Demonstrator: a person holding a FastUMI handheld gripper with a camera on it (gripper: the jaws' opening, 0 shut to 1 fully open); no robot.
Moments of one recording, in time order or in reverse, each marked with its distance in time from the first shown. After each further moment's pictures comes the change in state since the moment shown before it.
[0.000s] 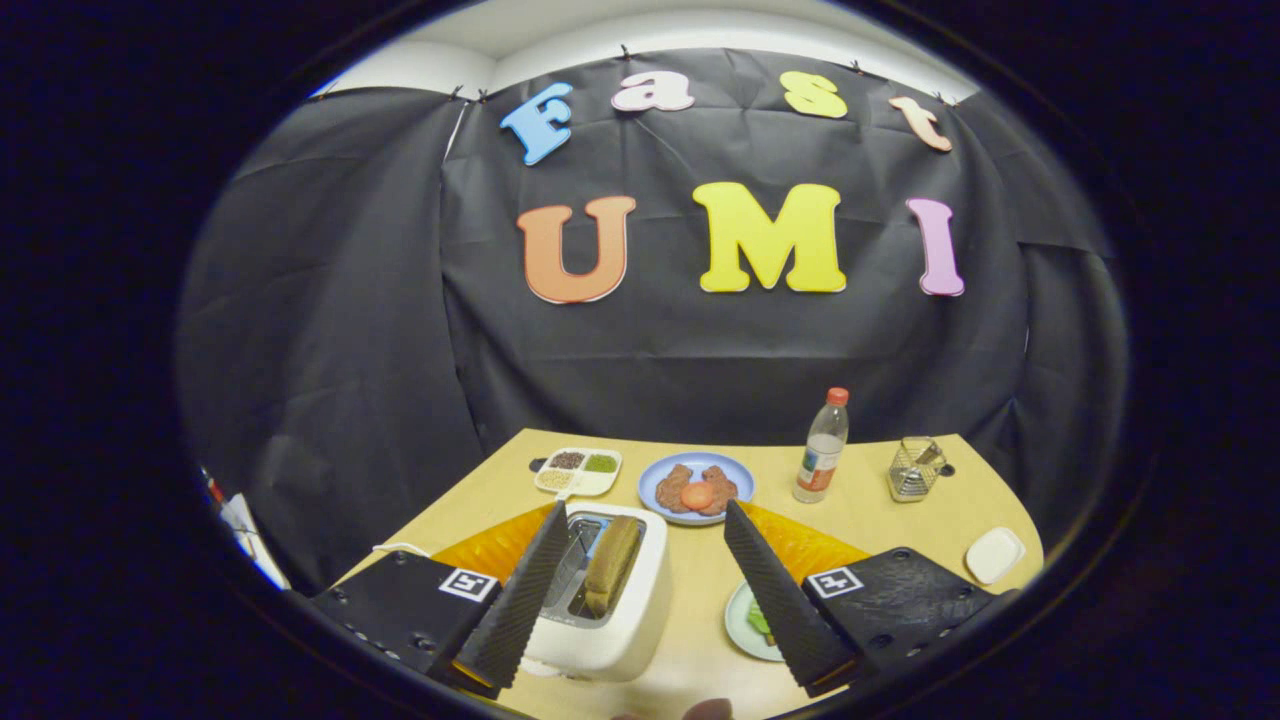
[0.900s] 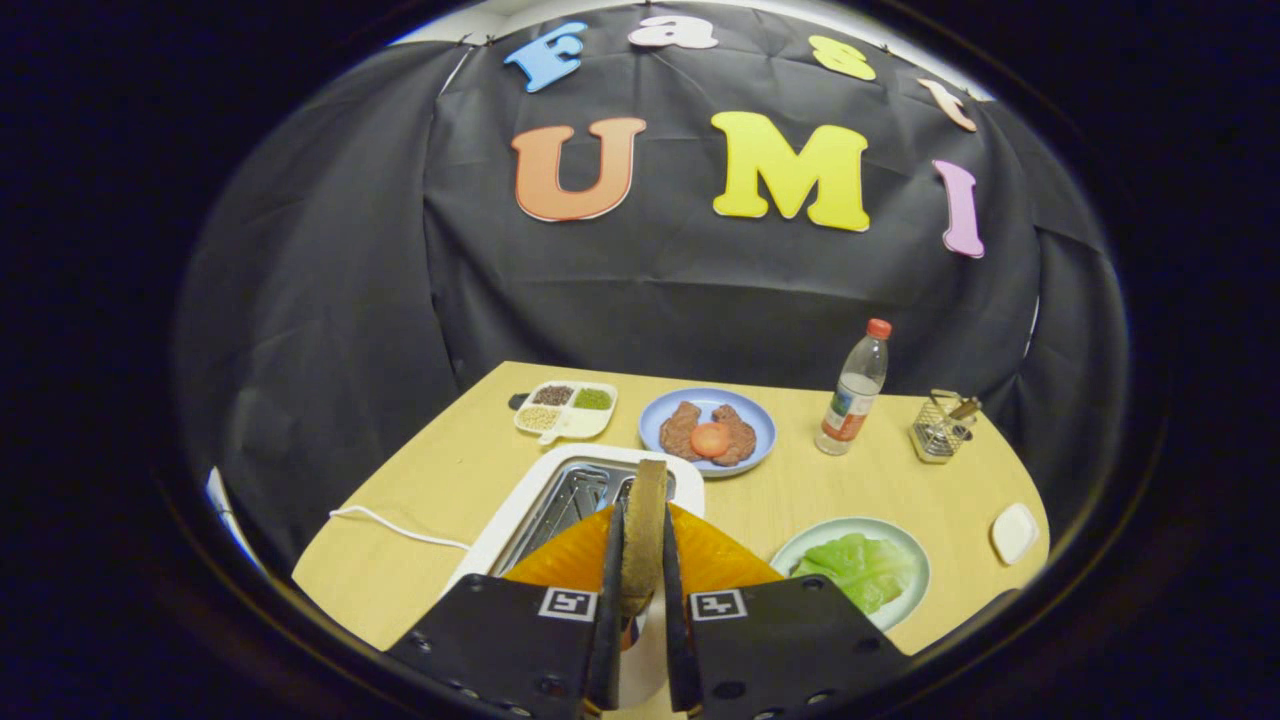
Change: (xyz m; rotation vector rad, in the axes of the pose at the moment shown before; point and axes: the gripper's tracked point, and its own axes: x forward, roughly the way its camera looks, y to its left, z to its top) arm 0.068 0.017 -0.057 -0.037 0.159 -0.052
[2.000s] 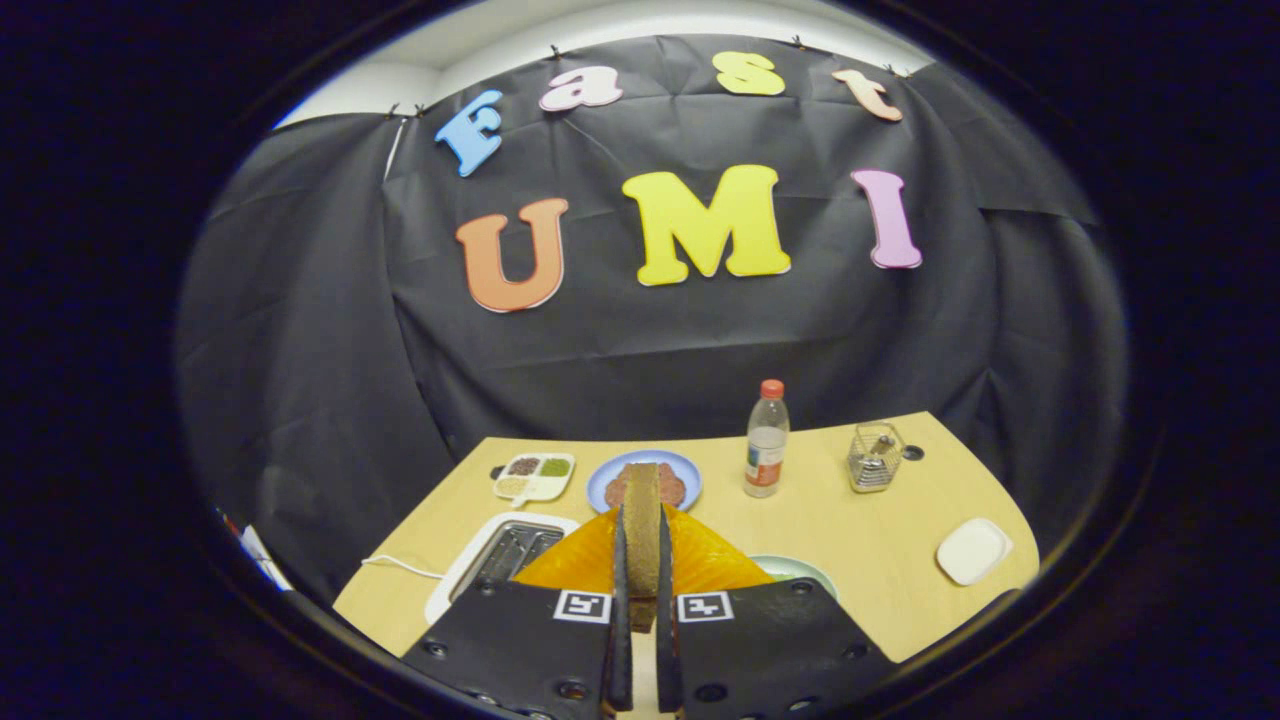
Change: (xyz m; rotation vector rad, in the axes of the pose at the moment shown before) arm -0.081 -0.132 0.058 0.153 -0.118 -0.016
